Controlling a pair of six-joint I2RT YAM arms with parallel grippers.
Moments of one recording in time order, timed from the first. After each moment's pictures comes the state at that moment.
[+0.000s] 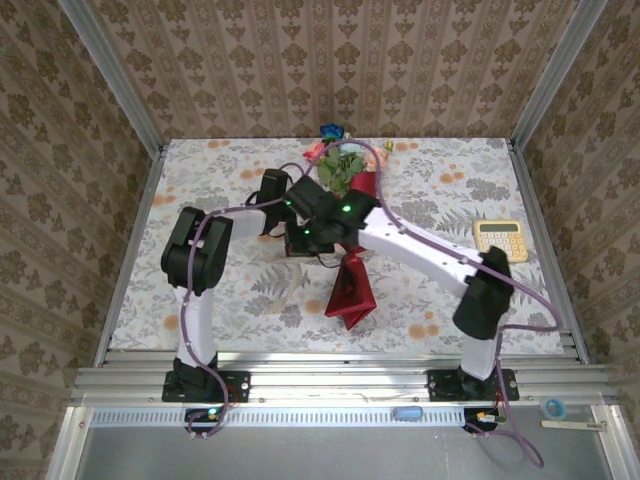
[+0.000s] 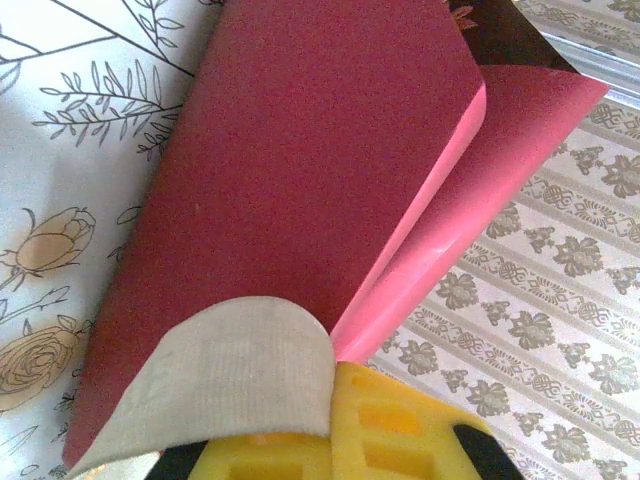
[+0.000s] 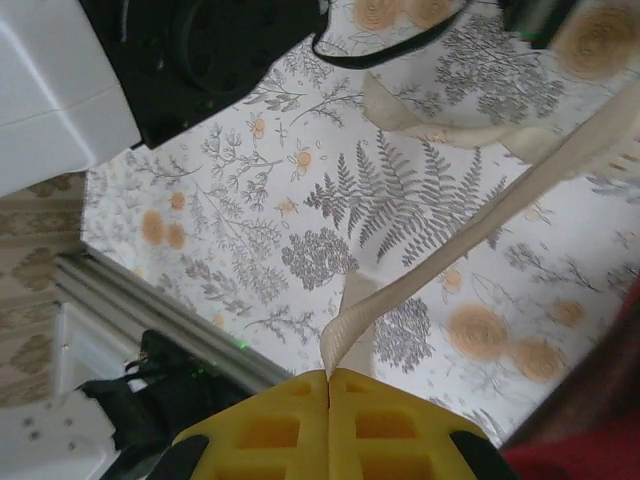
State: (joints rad) left arm -0.43 2.08 1.25 0.21 0.86 -1.41; right arm 0.82 1.70 1.67 -0.92 -0.20 0.77
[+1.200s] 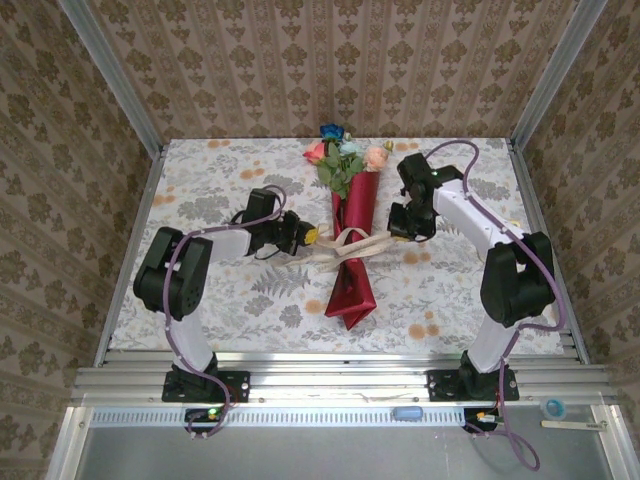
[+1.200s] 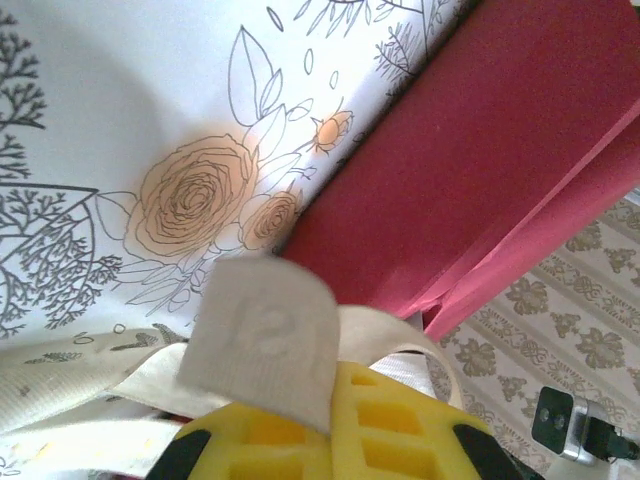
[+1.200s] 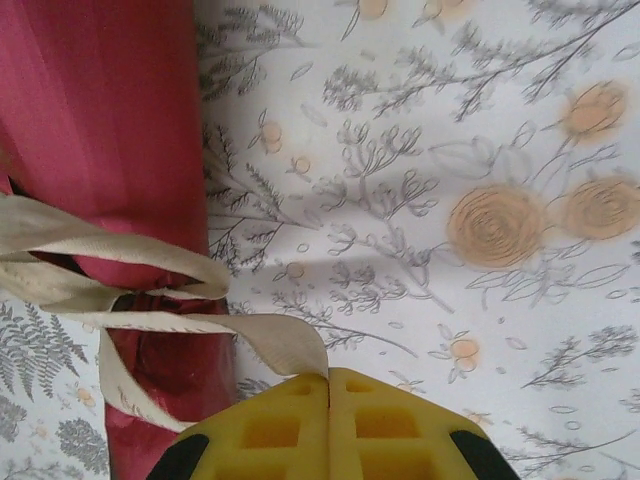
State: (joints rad) left arm -0.42 1.83 0.95 0.13 0.68 -1.52; right arm 0.27 1.76 1.47 -1.07 -0.15 0.52
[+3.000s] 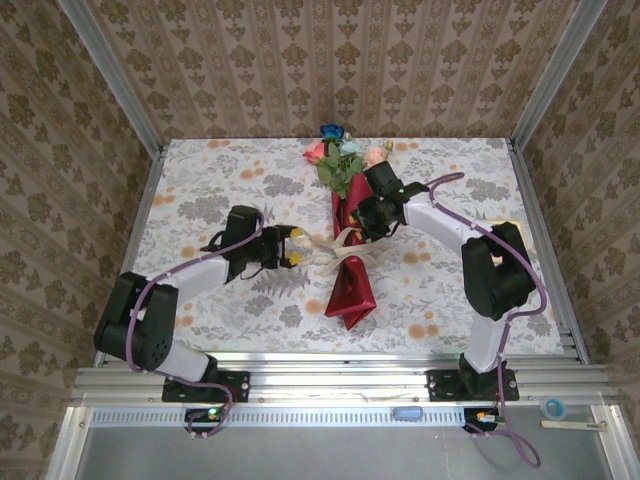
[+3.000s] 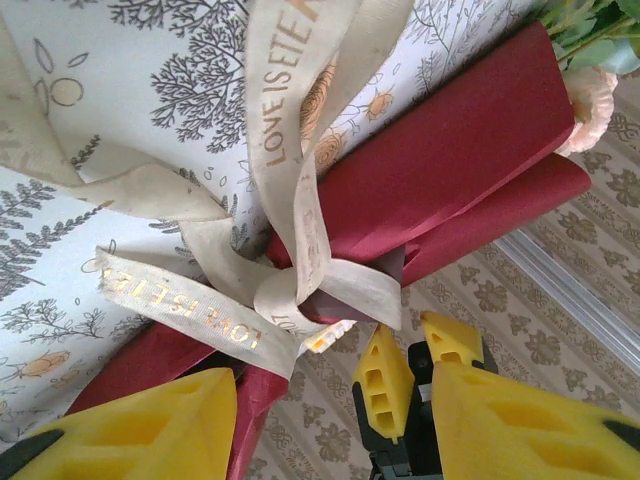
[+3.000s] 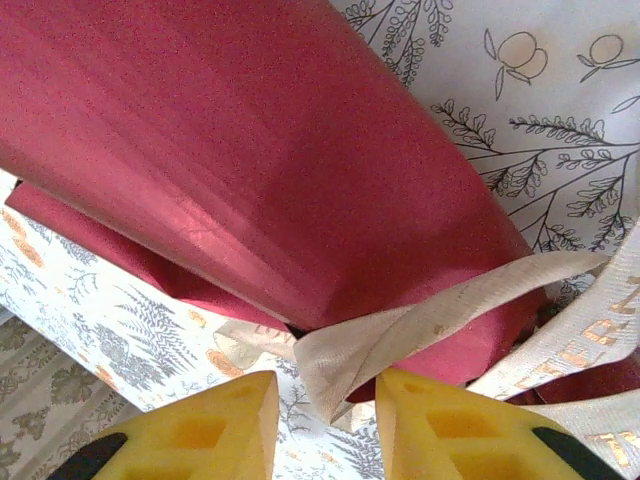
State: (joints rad) left arm -0.42 1.47 0.69 0.07 0.55 -1.84; right arm 0.43 1.85 1.38 -0.60 -0.23 1.59
